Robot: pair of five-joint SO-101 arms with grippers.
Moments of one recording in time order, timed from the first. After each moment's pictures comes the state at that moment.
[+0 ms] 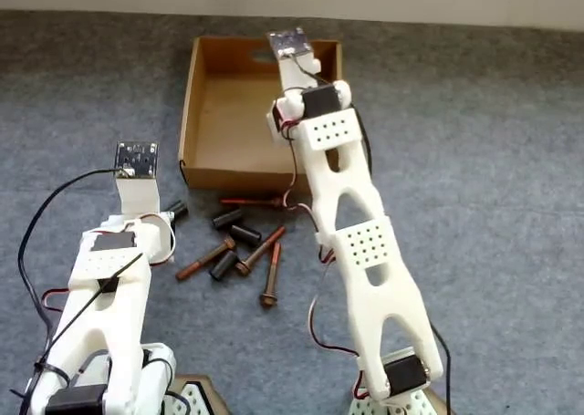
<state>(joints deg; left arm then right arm) -13.7 -31.3 66.7 33.6 -4.3 -21.6 70.9 -93.8 92.9 1.0</state>
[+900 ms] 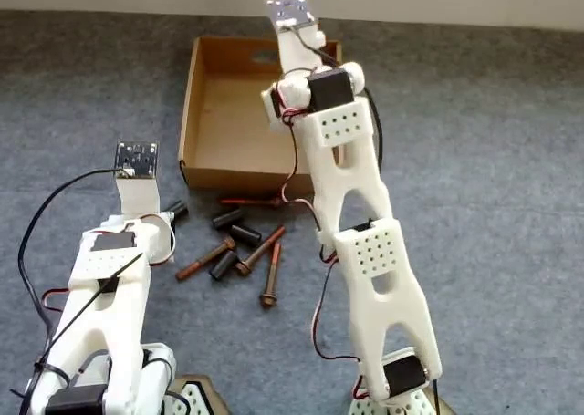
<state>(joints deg) -13.7 -31.3 66.7 33.6 -4.3 -23.3 55.3 -94.3 100.4 1.0</state>
